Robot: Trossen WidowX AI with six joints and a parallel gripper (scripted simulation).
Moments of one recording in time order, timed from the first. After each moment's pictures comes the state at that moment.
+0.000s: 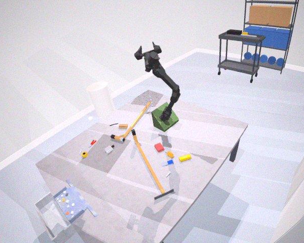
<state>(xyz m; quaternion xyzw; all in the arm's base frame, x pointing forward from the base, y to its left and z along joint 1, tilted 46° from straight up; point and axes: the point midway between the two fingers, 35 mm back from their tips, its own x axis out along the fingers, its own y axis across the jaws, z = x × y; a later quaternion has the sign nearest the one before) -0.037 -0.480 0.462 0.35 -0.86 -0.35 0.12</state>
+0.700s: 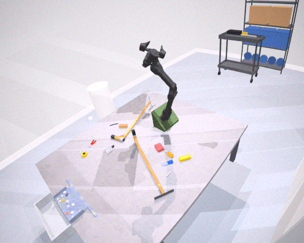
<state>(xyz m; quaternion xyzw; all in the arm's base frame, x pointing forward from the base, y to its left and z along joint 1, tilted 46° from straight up) -0.082 -0.452 0.474 0.17 -0.98 -0.12 0.03</state>
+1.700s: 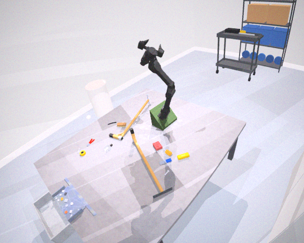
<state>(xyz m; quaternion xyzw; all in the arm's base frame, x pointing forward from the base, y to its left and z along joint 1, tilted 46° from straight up) -0.084 -0.450 0.473 0.16 -0.98 -0.10 0.02</state>
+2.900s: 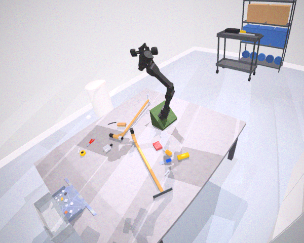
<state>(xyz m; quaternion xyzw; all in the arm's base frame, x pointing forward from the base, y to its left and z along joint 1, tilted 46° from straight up) -0.024 -0.479 0.465 0.28 -0.91 -0.28 0.08</state>
